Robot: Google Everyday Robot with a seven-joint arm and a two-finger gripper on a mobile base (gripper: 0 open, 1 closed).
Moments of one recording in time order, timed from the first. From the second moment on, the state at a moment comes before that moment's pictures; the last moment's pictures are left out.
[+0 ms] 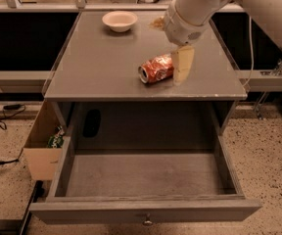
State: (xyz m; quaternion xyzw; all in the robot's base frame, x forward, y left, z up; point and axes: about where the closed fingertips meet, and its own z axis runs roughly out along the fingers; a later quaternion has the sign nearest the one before) arm 0.637 -0.066 0.916 -0.82 0.52 -0.06 0.23
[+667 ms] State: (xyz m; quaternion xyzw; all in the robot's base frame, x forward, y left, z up) arm 0.661 -0.050 0.899 -0.83 0.51 -0.07 0.21
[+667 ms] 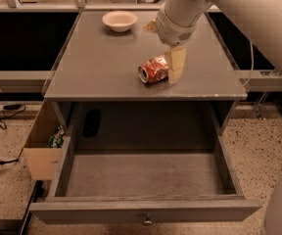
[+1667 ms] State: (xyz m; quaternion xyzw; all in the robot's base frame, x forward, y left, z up) arm 0.692 -0.055 0.864 -0.83 0.52 -0.06 0.18
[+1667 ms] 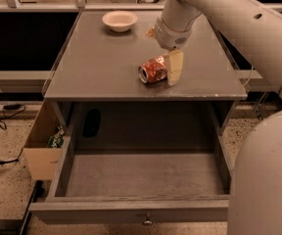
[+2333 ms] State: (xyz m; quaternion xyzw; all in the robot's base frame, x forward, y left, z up) arm 0.696 -0.058 0.849 -0.83 0.53 -0.05 0.16
